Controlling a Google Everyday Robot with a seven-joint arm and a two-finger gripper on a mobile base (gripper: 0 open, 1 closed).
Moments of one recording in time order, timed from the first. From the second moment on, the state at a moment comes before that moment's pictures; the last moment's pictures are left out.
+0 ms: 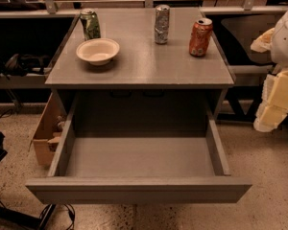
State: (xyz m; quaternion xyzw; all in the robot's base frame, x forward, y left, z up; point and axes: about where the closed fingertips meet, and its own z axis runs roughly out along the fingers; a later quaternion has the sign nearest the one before) arm 0.438 -0.217 0.976 -0.60 0.78 -0.03 0.16
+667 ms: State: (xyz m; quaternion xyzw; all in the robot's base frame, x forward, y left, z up) arm 0.460 -0.210 0.971 -0.60 0.78 -0.03 0.19
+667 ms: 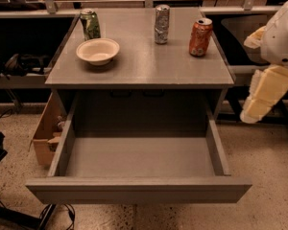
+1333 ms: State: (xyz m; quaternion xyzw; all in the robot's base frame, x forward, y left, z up) arm 0.574 -0.173 0.944 -0.56 0.76 0.02 0.34
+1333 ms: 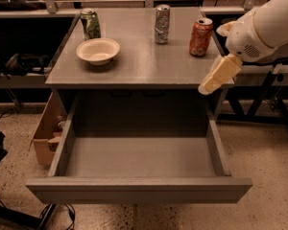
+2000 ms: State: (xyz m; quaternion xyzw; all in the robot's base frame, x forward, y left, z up) arm 0.668 -0.113 0.956 -0.52 0.69 0.08 0.50
